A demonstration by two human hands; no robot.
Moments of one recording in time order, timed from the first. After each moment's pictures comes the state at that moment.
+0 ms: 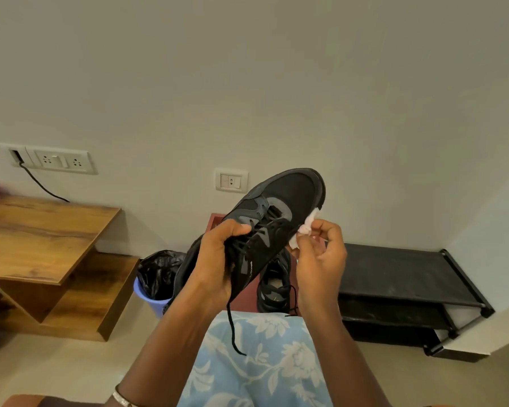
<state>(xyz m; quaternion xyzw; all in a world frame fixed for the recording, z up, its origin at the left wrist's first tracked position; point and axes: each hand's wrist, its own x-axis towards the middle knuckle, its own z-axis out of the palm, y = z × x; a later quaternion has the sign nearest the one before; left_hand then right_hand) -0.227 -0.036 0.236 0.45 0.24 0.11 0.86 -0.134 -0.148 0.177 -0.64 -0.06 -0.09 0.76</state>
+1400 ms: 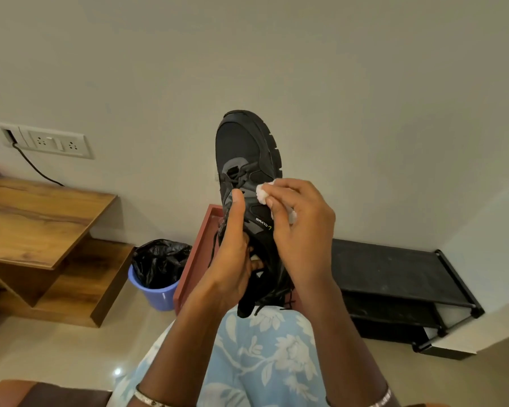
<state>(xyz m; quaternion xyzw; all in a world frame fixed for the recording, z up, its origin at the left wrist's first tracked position) -0.205 -0.050 0.222 0.45 0.10 0.09 0.88 -0.136 -0.131 0.236 -0.80 -0.31 -0.24 0.46</state>
